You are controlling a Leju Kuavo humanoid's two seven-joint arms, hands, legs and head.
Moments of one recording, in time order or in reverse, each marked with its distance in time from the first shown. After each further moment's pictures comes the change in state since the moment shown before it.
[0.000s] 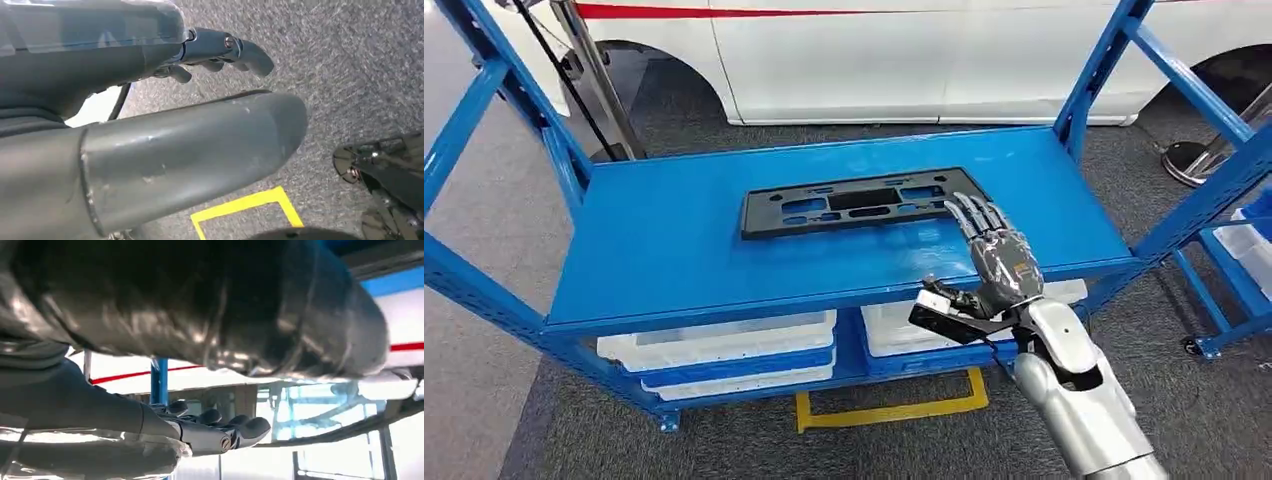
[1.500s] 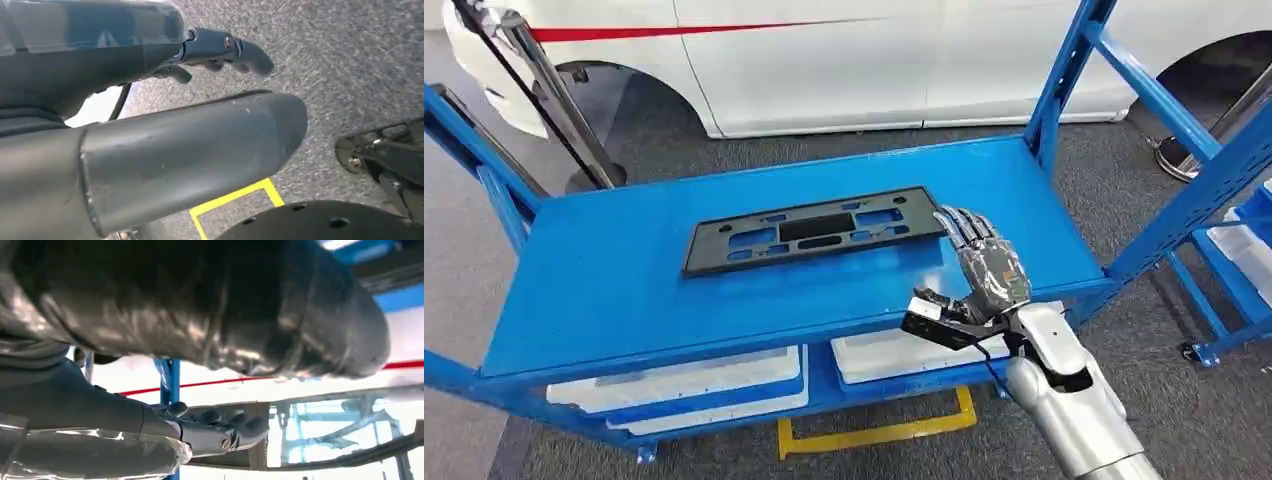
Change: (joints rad) left arm -0.004 -0.002 0.000 0.005 -0.016 -0.004 0.002; right arm -0.025 0.038 0.039 0.054 -0.009 0.015 -0.006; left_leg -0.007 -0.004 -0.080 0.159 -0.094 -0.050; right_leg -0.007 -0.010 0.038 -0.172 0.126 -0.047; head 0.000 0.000
